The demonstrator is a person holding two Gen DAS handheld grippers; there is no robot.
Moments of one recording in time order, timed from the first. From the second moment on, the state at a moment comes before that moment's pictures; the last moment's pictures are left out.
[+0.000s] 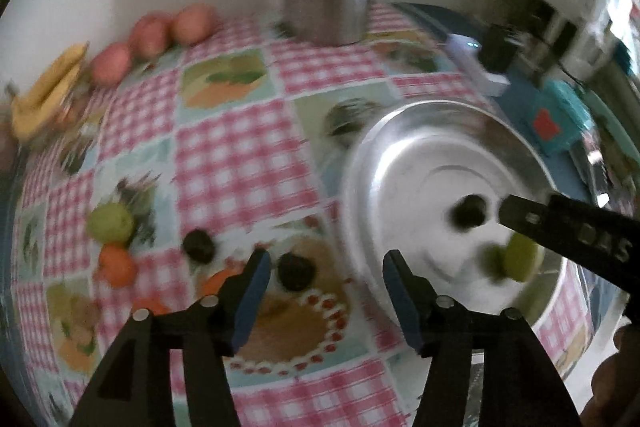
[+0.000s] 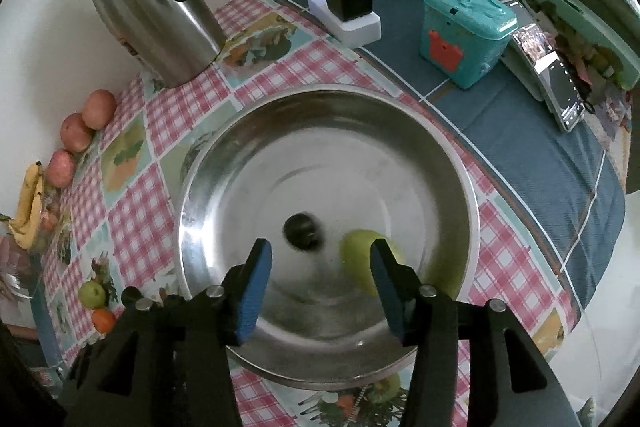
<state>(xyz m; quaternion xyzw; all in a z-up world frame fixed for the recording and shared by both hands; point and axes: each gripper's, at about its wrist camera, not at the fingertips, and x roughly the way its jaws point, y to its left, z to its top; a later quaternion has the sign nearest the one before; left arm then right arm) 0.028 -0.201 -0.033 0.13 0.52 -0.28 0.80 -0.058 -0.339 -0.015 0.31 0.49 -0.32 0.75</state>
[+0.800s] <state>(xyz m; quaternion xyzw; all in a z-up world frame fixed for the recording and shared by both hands) 0.099 -0.035 -0.029 -0.07 0.58 -0.08 0.81 -0.031 -0.294 -0.018 0.25 0.53 -0.26 0.77</state>
